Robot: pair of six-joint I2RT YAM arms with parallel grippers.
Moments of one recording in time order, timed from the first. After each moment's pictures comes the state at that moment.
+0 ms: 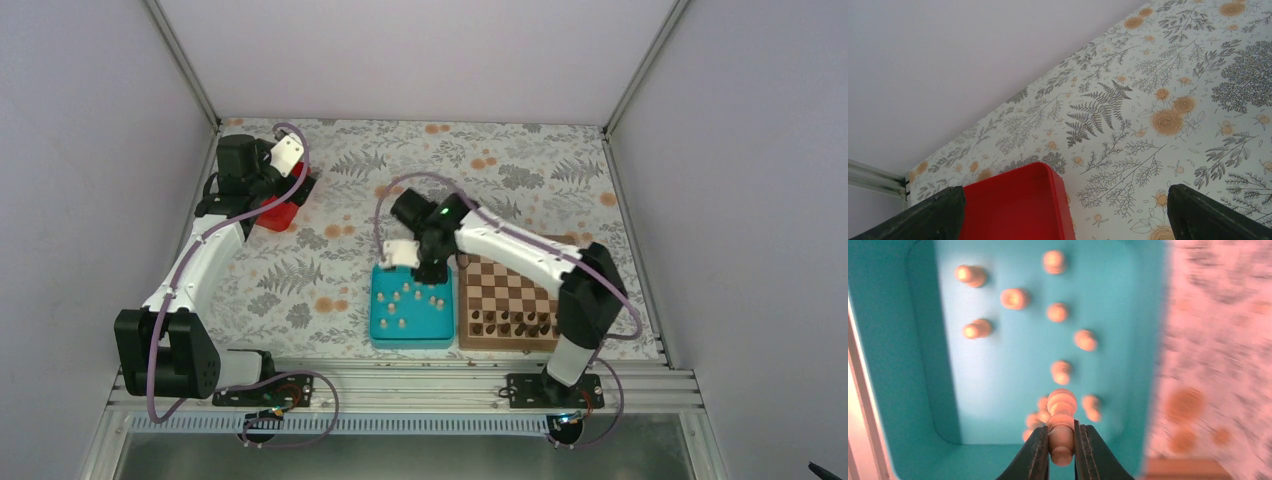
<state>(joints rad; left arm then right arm) -0.04 1.31 1.04 -0.24 0.27 0.50 0.93 1.77 1.43 -1.09 -0.10 -0.68</state>
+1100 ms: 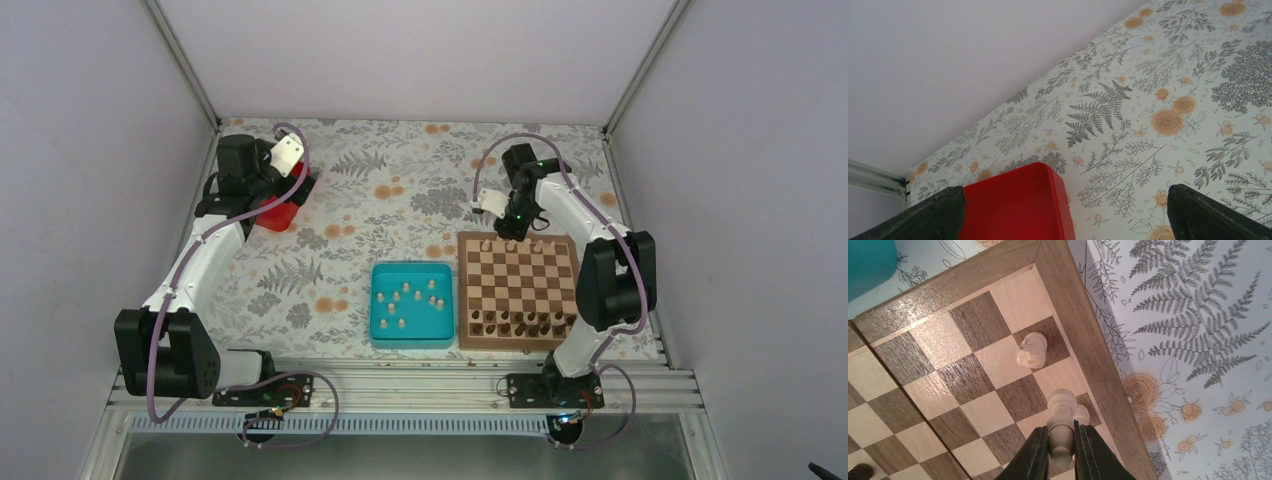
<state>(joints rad) -0.04 1.31 1.04 -0.24 0.27 0.50 0.25 1.72 1.38 -1.07 -0.07 -0.88</state>
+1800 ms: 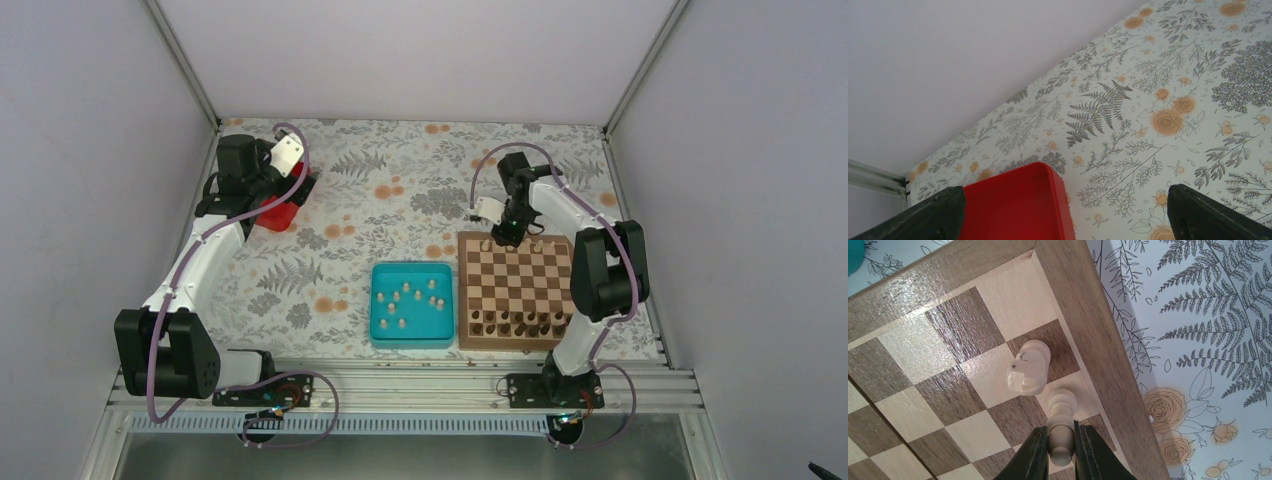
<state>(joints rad) -0.04 1.31 1.04 -0.24 0.27 0.51 0.25 1.79 1.33 -1.00 -0.07 -0.88</state>
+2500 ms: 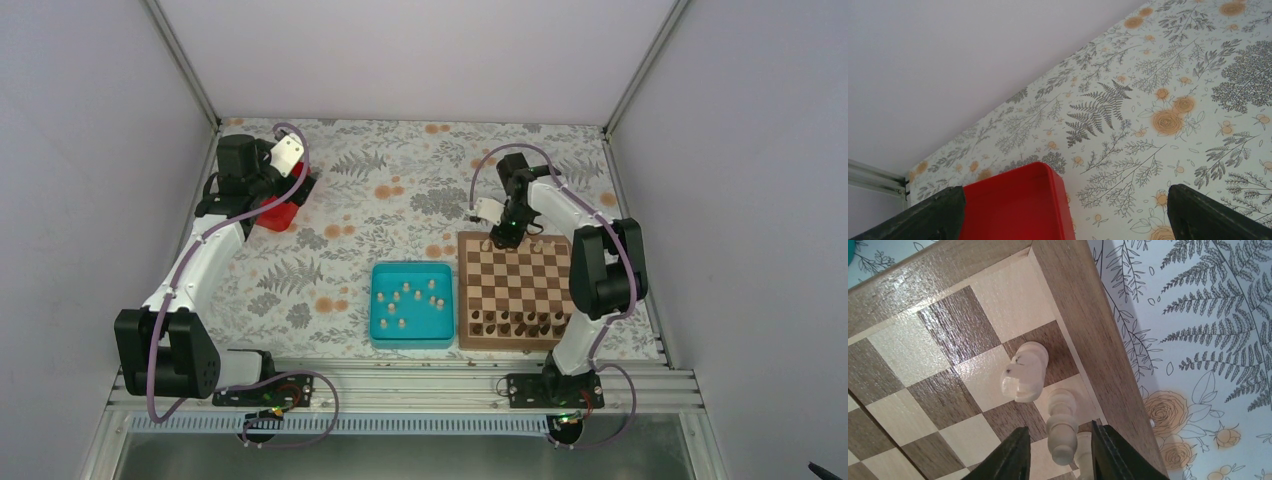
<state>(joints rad) -0.04 1.31 1.04 -0.24 0.27 0.51 0.25 1.81 1.33 -0.99 -0.07 -0.88</state>
